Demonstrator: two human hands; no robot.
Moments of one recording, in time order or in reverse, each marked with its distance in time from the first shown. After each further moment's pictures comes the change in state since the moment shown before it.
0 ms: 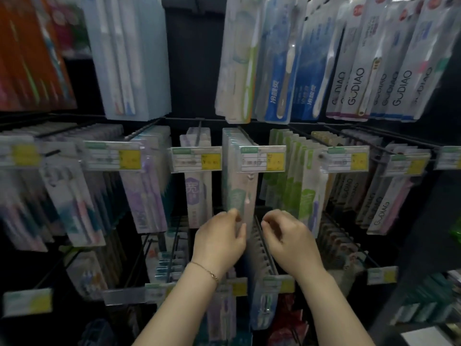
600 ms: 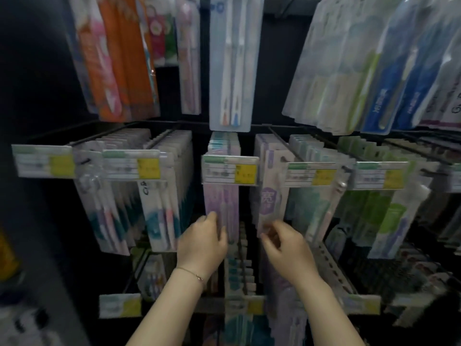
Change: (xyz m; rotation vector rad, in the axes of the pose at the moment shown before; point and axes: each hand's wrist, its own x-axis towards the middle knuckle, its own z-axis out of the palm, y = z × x) left_hand -0.012 -0.162 -0.090 0.163 0.062 -0.182; right_hand 0.032 -0.109 0.119 0.169 -0.164 0.175
